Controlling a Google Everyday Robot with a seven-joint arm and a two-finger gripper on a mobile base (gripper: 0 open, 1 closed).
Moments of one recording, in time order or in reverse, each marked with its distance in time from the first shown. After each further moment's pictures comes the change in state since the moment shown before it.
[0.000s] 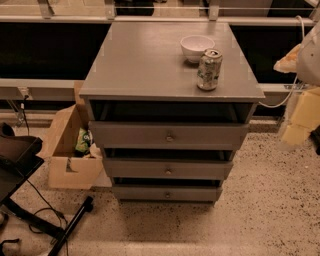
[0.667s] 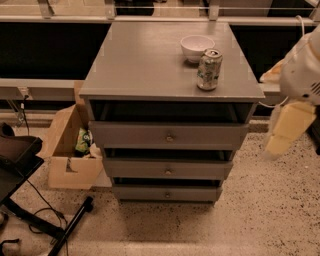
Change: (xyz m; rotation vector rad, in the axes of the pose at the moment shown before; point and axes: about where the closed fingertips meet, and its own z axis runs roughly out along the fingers) arm -0.010 0.008 0.029 -0.027 -0.027 -0.009
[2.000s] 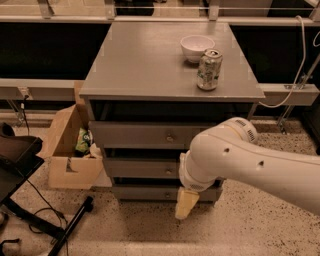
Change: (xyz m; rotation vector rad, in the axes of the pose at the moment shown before) arm -0.069 0.078 0.290 -0.036 -0.048 -0.113
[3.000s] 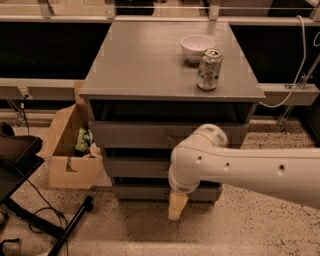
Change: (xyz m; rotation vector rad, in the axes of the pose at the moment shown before) arm -0.002 -0.002 0.063 -0.021 0.076 -0.006
